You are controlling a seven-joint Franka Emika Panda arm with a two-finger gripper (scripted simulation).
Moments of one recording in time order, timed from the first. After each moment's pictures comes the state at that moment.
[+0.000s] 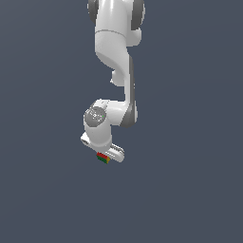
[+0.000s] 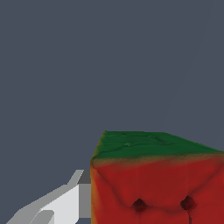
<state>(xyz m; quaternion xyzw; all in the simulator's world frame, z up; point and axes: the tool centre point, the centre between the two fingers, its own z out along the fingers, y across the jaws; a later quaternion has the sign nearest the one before) 0.051 -0.082 0.033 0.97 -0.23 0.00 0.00</state>
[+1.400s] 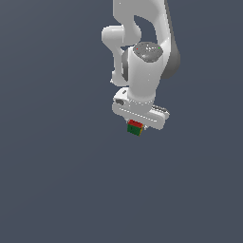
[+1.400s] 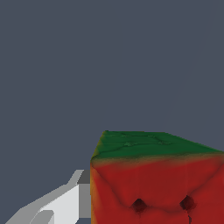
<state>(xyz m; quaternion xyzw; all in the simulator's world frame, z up) -0.005 0.061 0.200 0.97 -0.23 0.00 0.00</state>
